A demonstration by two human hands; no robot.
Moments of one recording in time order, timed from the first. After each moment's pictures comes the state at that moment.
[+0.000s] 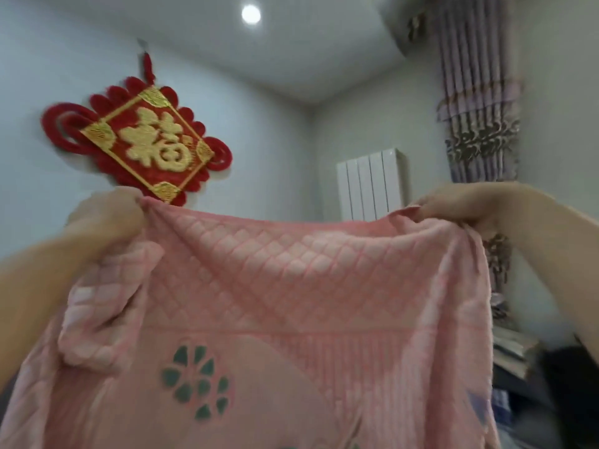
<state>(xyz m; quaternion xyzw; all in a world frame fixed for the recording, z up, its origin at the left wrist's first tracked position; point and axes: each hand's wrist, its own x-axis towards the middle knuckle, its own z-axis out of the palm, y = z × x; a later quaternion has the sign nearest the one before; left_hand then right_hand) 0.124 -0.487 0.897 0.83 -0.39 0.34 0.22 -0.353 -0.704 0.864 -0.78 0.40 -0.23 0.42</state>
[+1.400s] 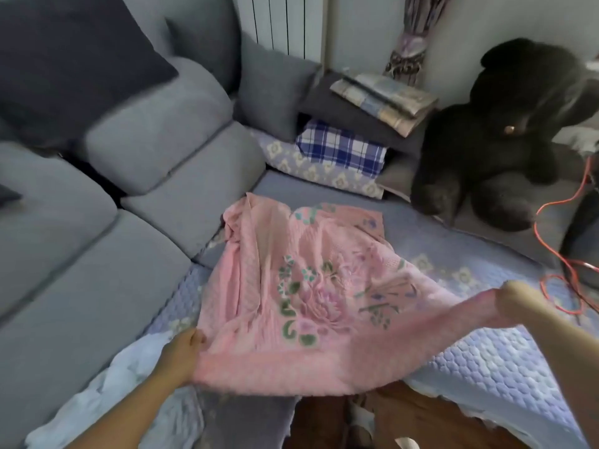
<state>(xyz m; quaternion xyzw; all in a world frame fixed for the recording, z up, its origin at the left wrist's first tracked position) -0.076 -0.615 0.195 0.85 -0.41 -0.31 0.12 -0.673 -0.820 0.273 -0.49 0.85 0.07 0.16</state>
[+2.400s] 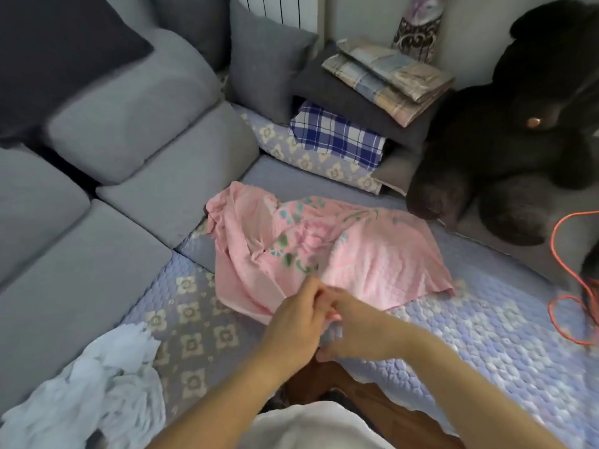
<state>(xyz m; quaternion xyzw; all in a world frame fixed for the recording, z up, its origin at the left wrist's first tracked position) -0.391 -0.764 0.332 0.67 -0.57 -0.35 0.32 -0.540 -0.832 0.336 -0.78 0.35 -0.05 0.52</state>
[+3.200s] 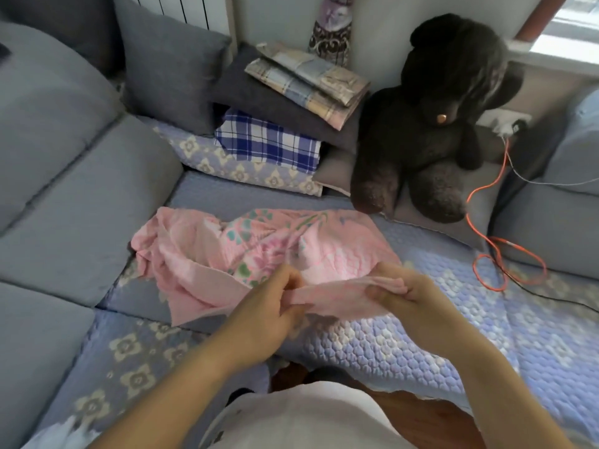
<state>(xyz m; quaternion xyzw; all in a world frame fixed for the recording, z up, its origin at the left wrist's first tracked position) -0.292 -0.851 0.336 0.47 -0.71 -0.45 0.28 -0.539 -0.845 0.399 -0.63 0.50 -0.32 0.50</state>
